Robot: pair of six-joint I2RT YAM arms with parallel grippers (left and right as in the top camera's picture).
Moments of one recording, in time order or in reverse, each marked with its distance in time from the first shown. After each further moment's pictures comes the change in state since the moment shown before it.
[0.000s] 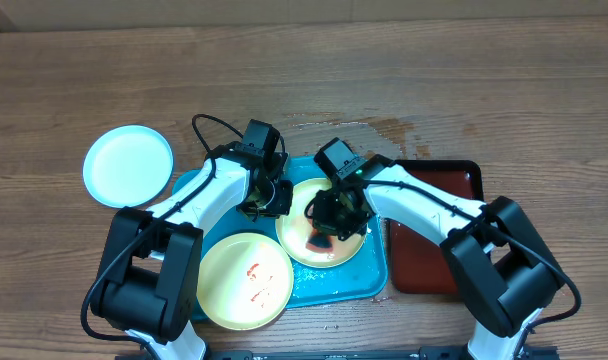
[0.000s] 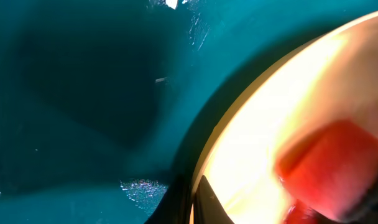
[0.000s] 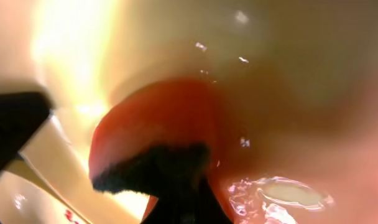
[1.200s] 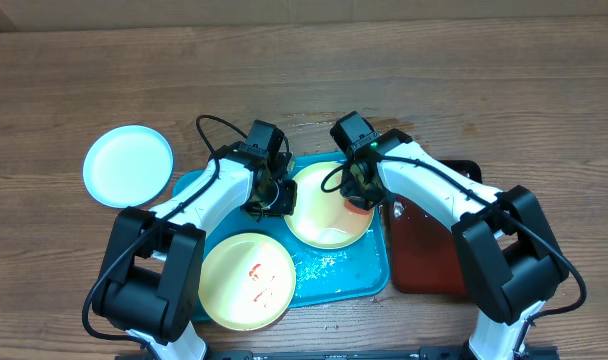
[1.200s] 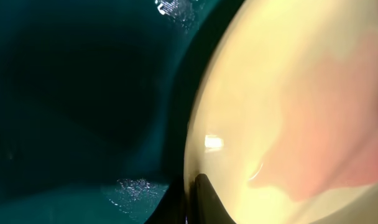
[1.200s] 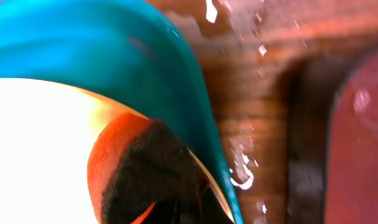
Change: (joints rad) left arm -0.012 0.002 0.001 0.007 0.011 -0.023; right arm -0.105 0.027 0.119 -0.068 0.441 -0.132
